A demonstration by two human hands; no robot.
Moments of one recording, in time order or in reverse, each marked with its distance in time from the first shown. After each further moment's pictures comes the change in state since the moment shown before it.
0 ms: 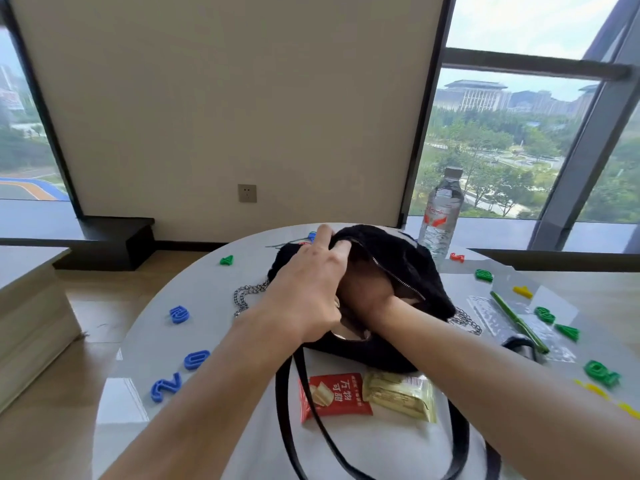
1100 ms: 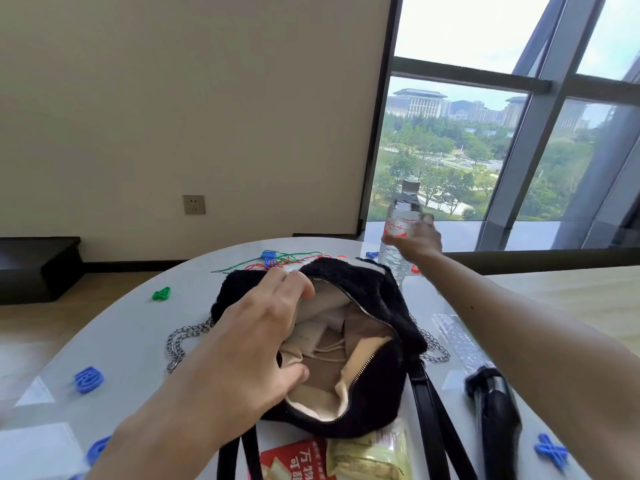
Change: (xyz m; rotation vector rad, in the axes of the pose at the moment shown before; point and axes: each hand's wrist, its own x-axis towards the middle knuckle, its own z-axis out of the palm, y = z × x) left_hand 0.001 -0.022 0.011 -0.211 0.053 0.176; right_hand 0.058 0.212 0.098 1.015 0.189 1.007
